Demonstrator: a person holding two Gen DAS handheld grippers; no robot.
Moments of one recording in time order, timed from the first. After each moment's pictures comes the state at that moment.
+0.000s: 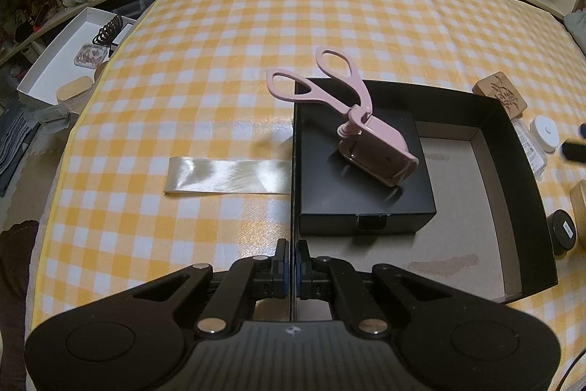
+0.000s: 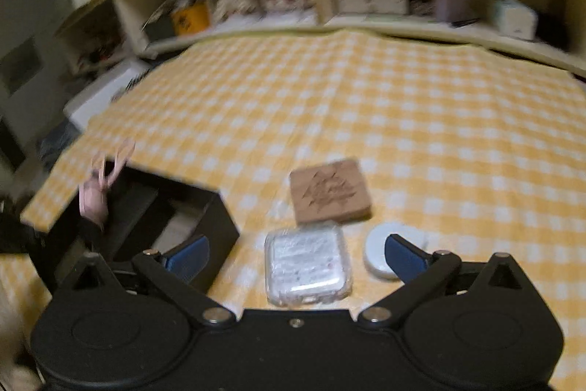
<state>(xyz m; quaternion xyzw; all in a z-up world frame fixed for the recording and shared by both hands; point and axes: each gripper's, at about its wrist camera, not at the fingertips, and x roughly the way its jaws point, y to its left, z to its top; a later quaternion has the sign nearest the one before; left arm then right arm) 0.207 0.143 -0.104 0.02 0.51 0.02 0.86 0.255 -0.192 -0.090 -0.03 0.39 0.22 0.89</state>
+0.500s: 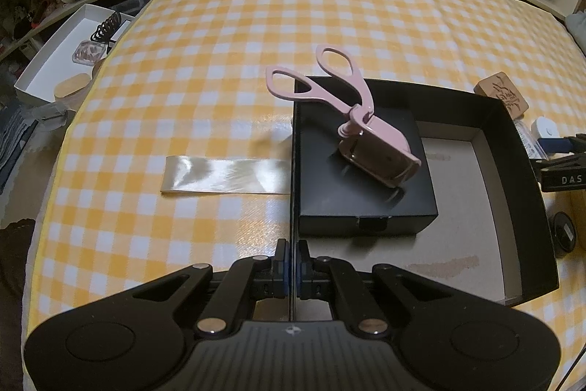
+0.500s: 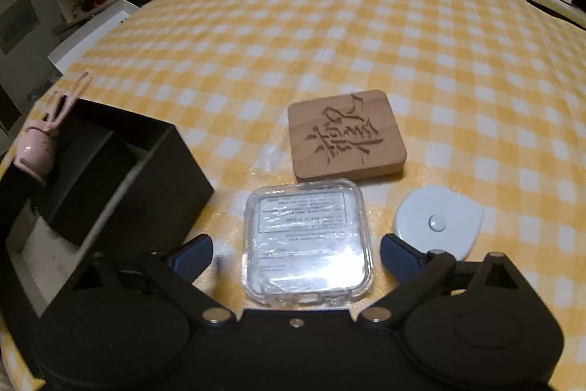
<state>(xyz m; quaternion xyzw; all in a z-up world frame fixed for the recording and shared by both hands) 0.209 0.146 -0.107 0.02 0.51 0.02 0.86 0.293 -0.169 -0.149 -0.05 0.44 0.22 0.87</state>
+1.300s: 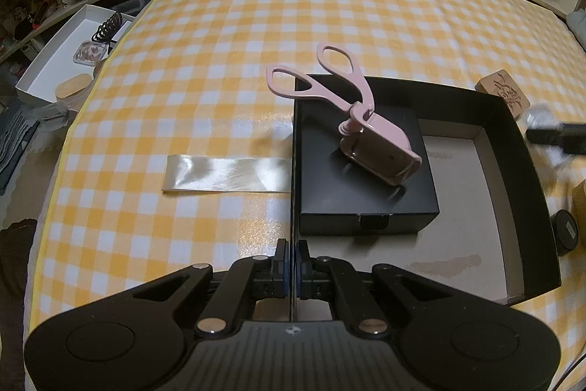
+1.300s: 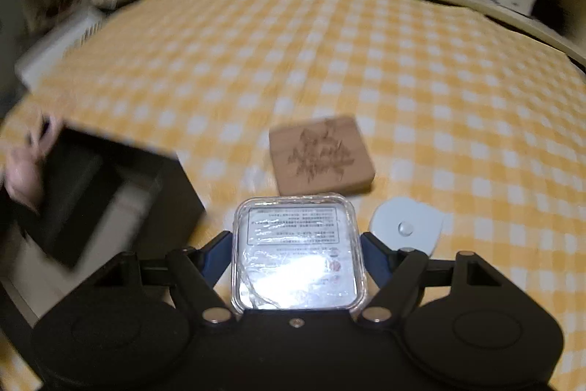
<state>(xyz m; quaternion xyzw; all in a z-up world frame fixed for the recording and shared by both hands) 0.210 0.148 -0.109 0.02 0.51 0.02 0.86 0.282 -0.162 -0.102 -0.03 0.43 0.14 0.89</state>
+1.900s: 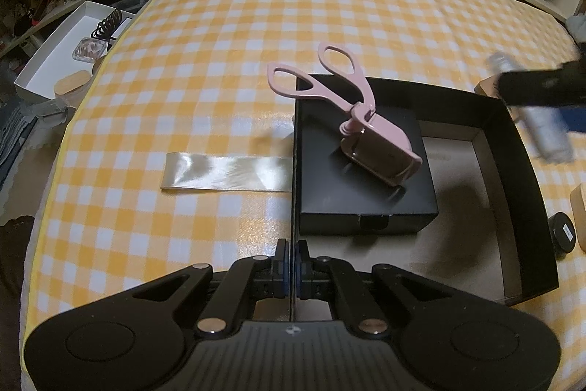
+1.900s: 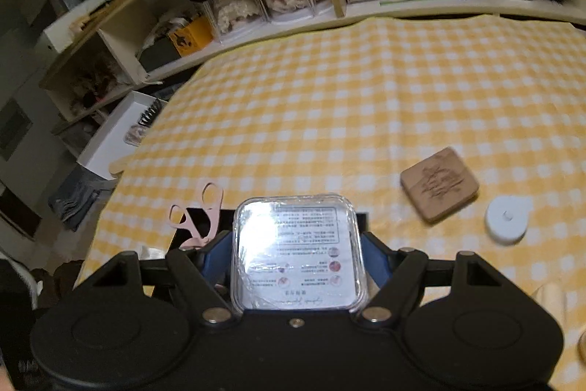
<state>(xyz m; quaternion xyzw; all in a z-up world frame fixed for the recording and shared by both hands) 0.208 0.146 -0.112 0.02 0.51 0.02 0.86 0.242 -0.073 -0.046 0.09 0.42 0.15 0.89</state>
